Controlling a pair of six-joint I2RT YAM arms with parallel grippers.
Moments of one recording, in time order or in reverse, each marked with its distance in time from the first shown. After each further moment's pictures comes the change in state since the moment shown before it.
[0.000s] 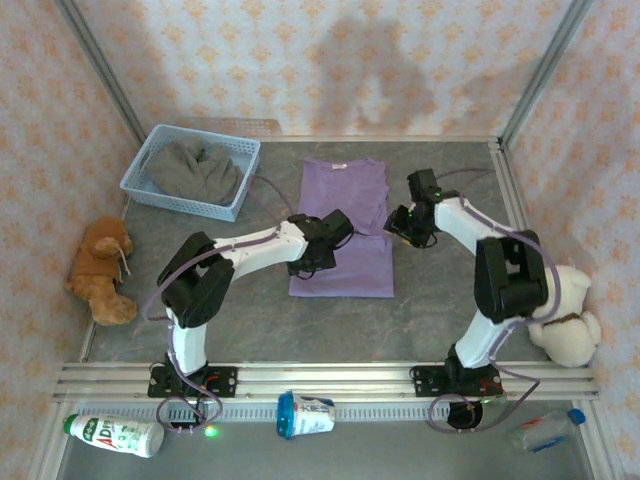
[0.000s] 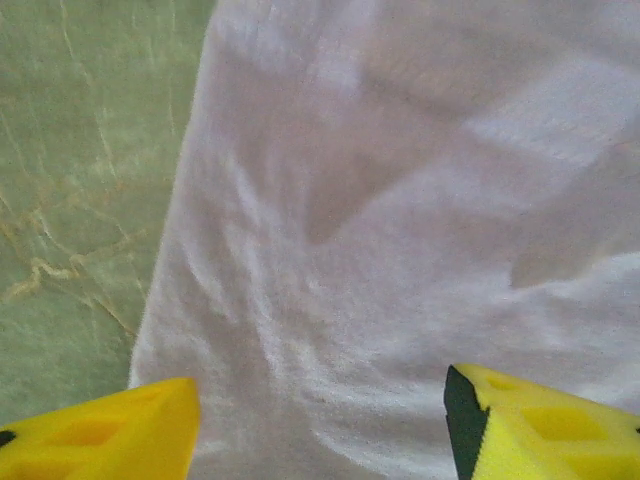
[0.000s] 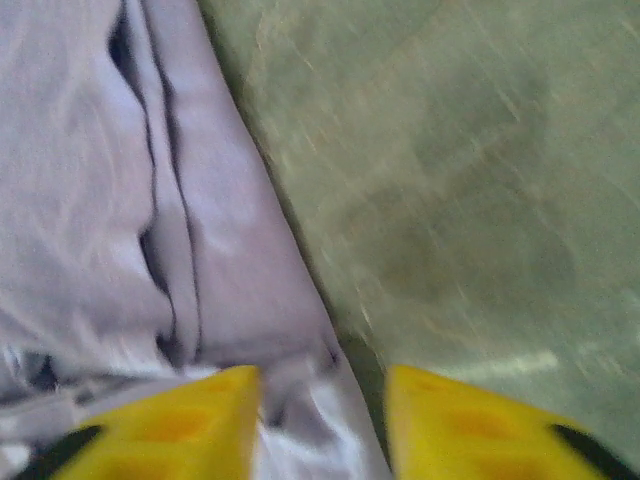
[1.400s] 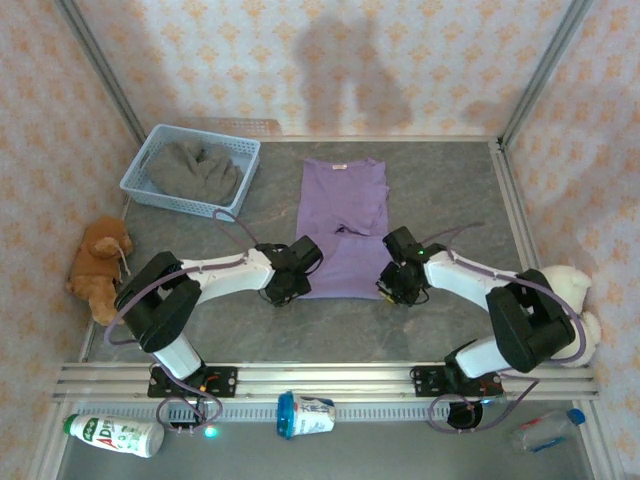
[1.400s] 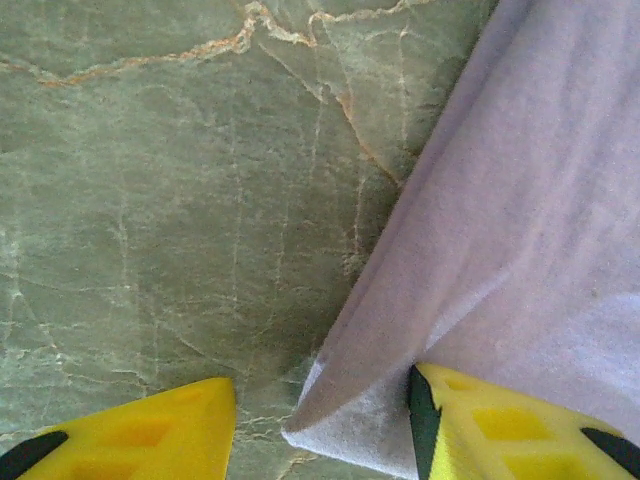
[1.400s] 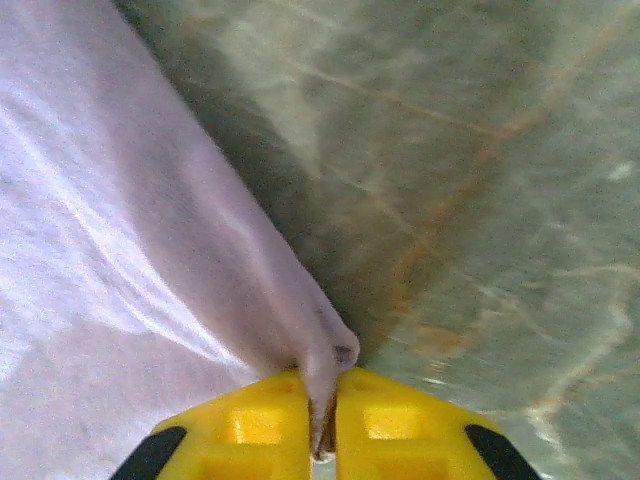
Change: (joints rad) left arm 0.007 -0.234 -0.439 0.206 0.152 -0.187; right arm 0.280 -0.236 -0.422 0.065 0.032 0.446
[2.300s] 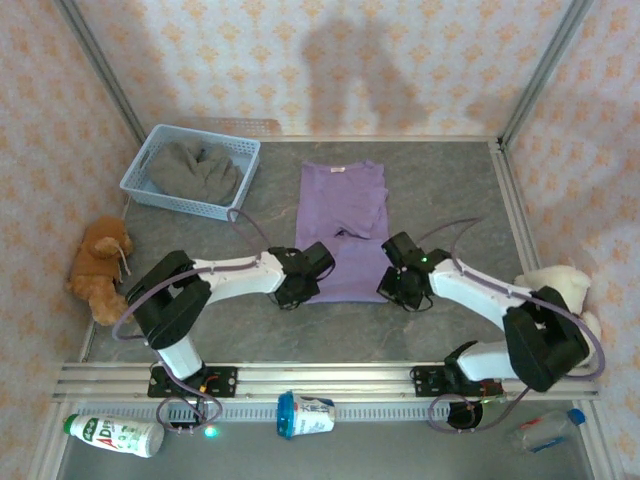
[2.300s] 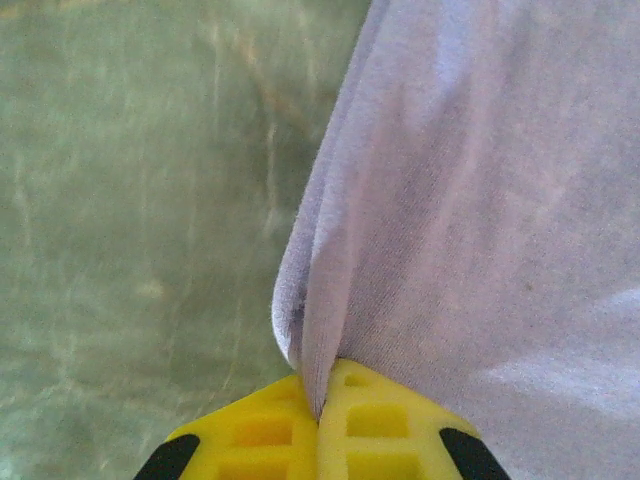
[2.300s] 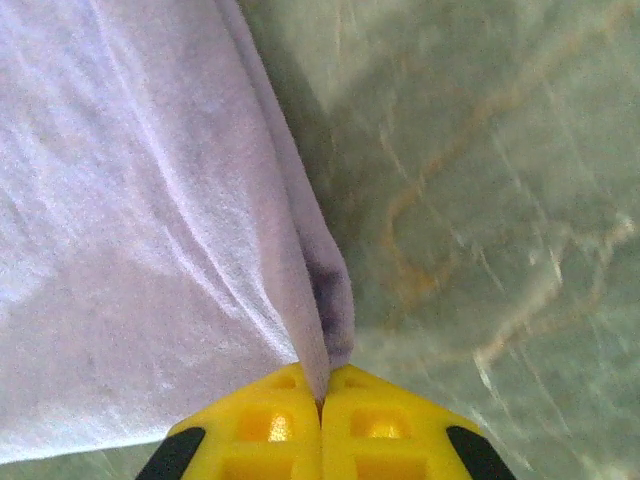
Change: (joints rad) left arm -0.098 0.040 0.037 -0.020 -0.035 -0.017; right arm 0.079 -0.146 -0.037 -0.106 0.078 -0.121
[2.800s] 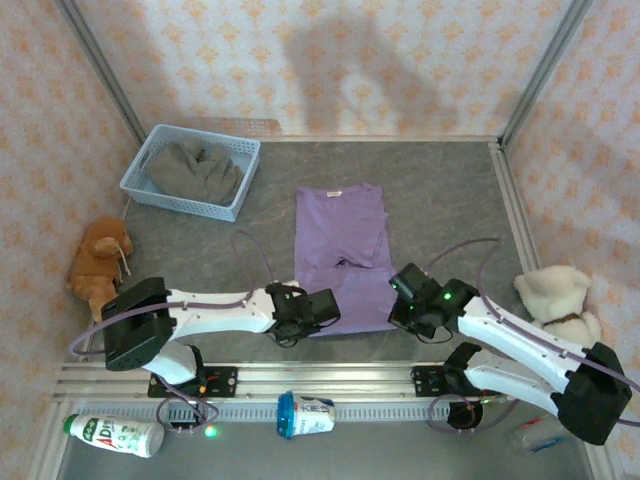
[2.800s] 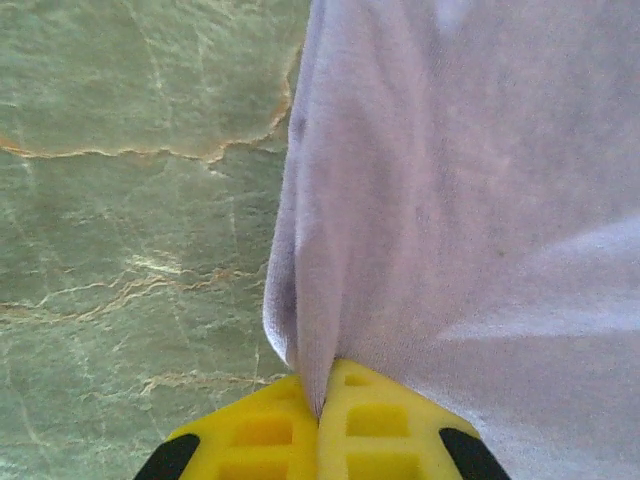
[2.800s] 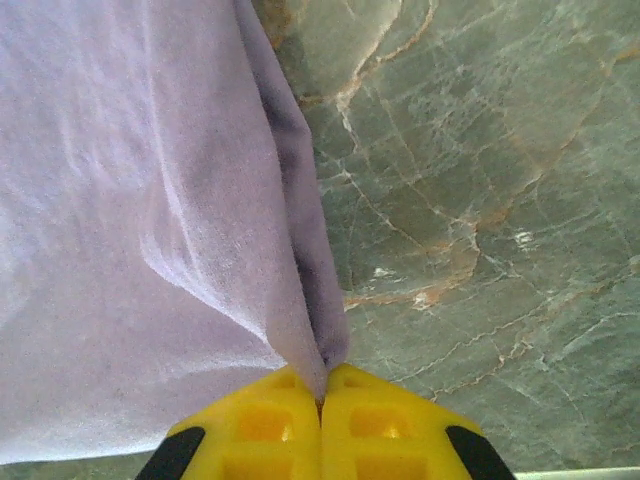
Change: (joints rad) left arm -0.287 -0.191 -0.092 -0.118 -0.077 -0.220; right arm 0.181 -0.367 -0.097 -0.231 0.059 0.145
